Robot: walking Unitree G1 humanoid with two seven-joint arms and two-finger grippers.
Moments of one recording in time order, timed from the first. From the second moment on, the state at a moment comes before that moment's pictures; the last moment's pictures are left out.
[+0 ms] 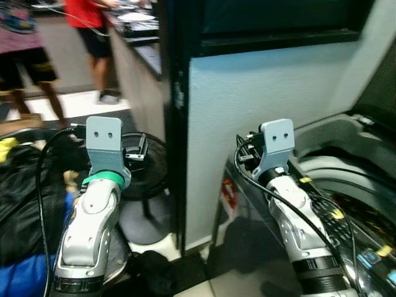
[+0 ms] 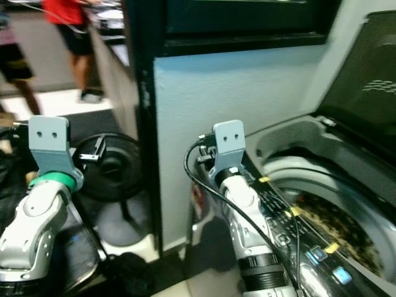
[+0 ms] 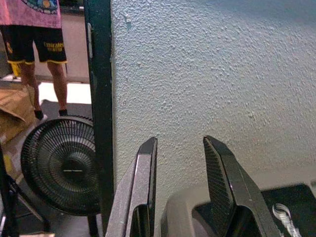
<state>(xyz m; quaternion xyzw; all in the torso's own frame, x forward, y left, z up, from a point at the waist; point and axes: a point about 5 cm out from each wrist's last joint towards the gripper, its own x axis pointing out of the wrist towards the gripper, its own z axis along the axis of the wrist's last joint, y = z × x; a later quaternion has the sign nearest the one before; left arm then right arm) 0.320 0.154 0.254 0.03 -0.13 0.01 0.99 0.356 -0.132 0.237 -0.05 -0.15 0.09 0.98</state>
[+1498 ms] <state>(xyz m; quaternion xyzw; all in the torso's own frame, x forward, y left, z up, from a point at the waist) 0.320 0.162 0.254 0.03 -0.13 0.03 0.99 0.355 -0.126 0.237 -0.03 -0.16 0.10 0.98</state>
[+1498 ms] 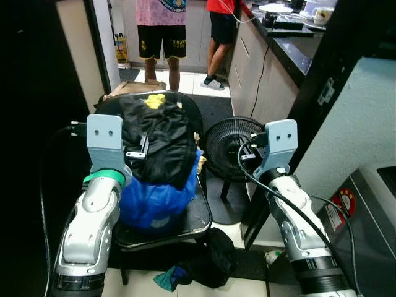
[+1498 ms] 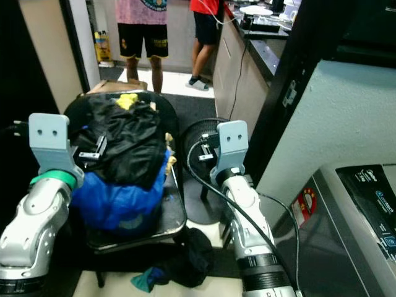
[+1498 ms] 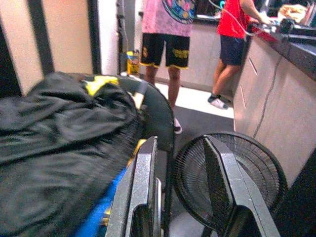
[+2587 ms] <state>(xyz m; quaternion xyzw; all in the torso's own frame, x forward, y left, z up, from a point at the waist) 0.319 0.154 0.187 0.01 -0.05 0.04 1.00 0.356 -0.131 0.186 -0.06 -0.08 0.09 0.99</state>
